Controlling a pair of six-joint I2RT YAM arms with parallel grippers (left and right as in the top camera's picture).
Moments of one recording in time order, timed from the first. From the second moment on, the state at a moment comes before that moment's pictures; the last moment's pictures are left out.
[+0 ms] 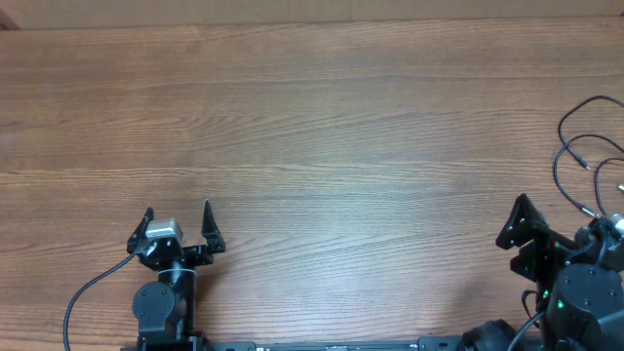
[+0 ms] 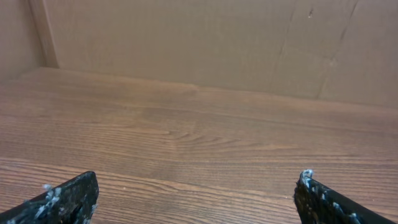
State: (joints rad) left arm 0.05 0.01 0.01 -0.08 -0.04 -0.10; right arm 0.33 0.43 0.96 -1.04 0.56 0.59
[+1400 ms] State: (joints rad) left arm 0.05 0.01 0.01 -0.08 -0.04 -0.10; right arm -0.18 0.01 0.14 0.14 -0.26 0.06
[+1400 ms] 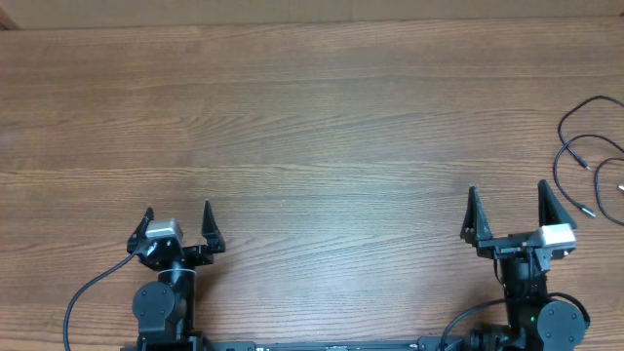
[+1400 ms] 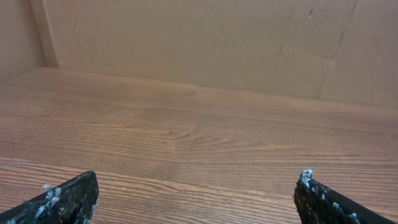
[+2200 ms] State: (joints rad) left arm 0.05 0.01 0.01 -0.08 -0.04 -0.10; right arm -0.08 0.01 0.02 0.08 -0.05 0.31
